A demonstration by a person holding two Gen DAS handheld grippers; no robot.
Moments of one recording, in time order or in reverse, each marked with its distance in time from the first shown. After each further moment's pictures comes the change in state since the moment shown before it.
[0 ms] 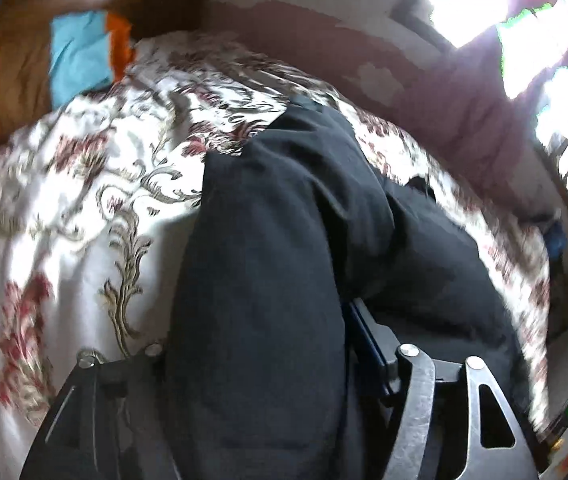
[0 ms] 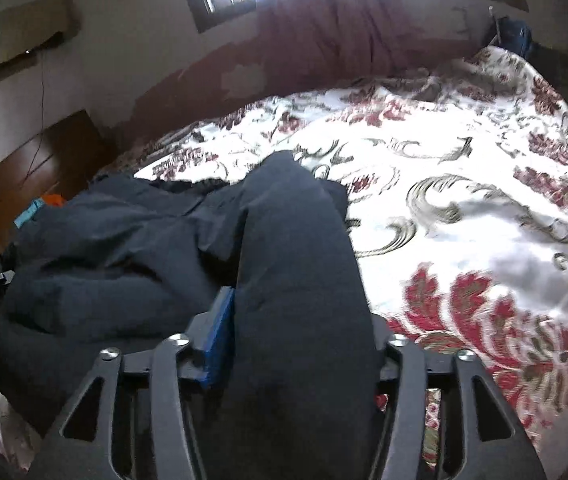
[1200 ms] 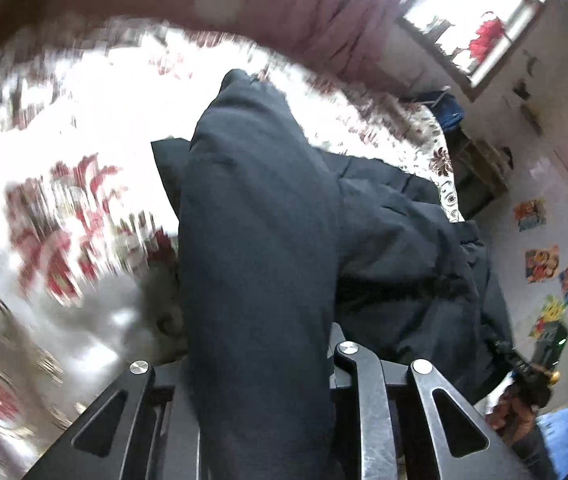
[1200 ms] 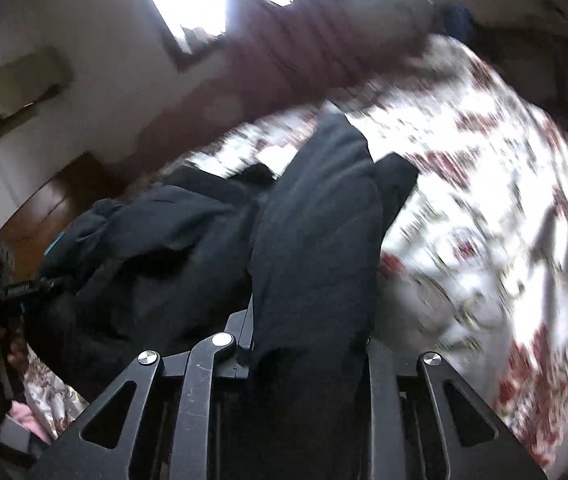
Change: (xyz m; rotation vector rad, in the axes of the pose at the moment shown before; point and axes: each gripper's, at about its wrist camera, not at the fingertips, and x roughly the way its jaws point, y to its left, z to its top) left arm -0.044 -0.157 -0.102 0.388 0.261 -0.300; right arm -0.168 -0.092 -0.026 0.099 -0.045 0.058
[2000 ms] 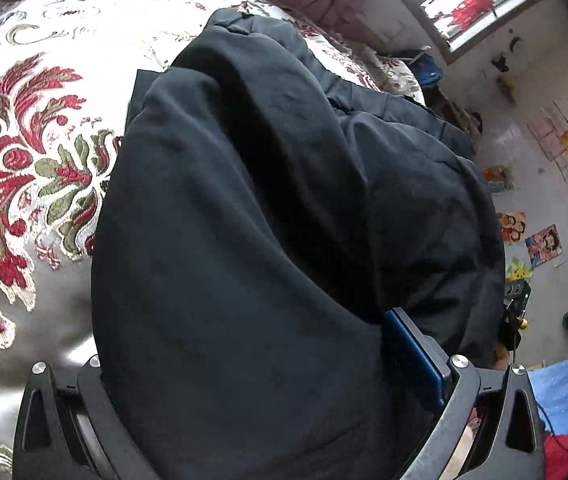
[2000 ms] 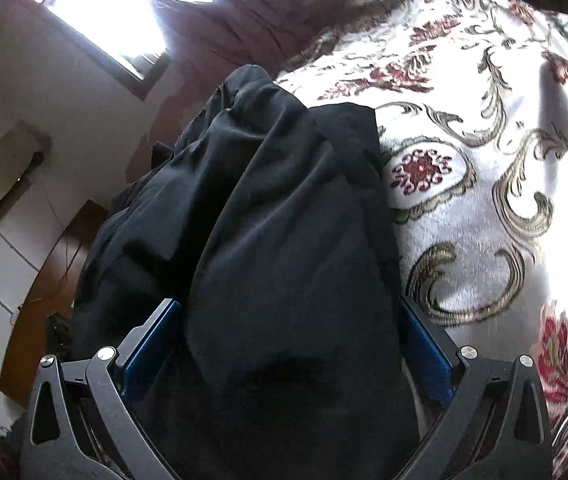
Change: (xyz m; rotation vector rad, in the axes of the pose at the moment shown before) left arm 0.094 0.067 -0.019 -0.012 0.214 -0.207; right arm 0.077 -0.133 -0.047 0.340 0.088 0.107
